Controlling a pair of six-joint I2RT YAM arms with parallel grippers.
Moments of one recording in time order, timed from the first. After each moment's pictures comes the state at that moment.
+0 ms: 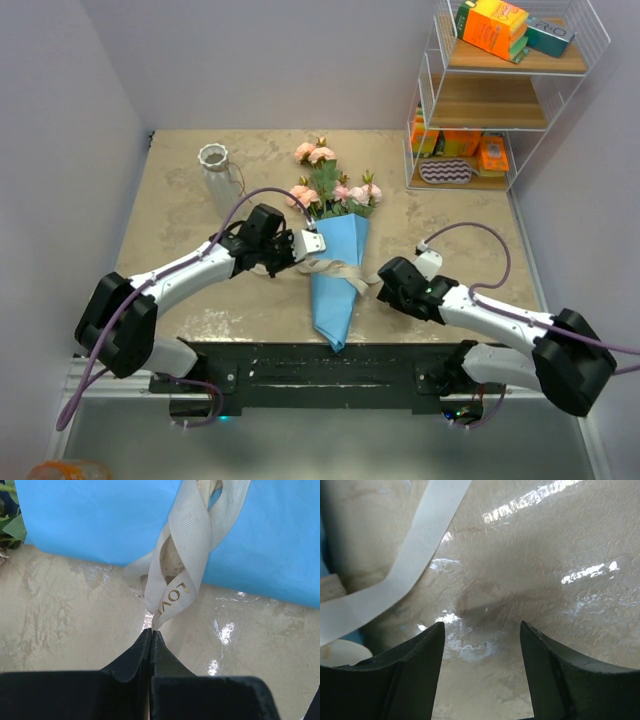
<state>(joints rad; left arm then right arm) -0.60 1.41 0.86 -0.36 0.30 0.63 0.75 1.11 0.51 -0.50 0.44 1.15</state>
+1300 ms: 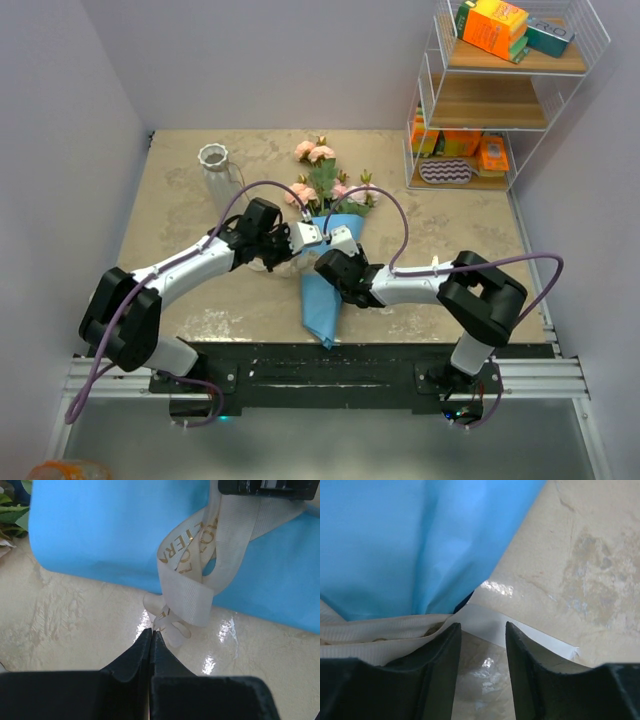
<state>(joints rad) -0.55 1.44 0.89 -0.36 0.30 0.62 0.99 1.69 0.83 -0.13 0.73 0.41</state>
